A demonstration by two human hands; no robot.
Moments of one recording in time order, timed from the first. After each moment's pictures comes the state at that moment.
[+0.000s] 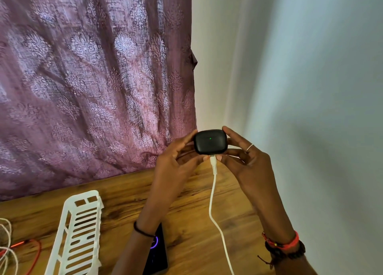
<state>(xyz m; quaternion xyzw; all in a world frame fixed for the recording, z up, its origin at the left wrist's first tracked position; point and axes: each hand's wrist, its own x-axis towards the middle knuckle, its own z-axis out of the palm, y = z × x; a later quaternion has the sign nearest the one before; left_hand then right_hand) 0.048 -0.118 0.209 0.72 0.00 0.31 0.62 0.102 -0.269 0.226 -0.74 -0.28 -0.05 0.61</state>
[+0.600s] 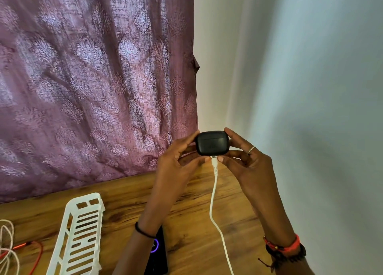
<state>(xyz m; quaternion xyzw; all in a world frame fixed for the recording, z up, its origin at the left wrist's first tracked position) 0.051 -0.116 0.211 0.74 -0.01 0.32 0.60 0.101 -0.267 0.231 -0.75 -0.28 -0.07 0.60</state>
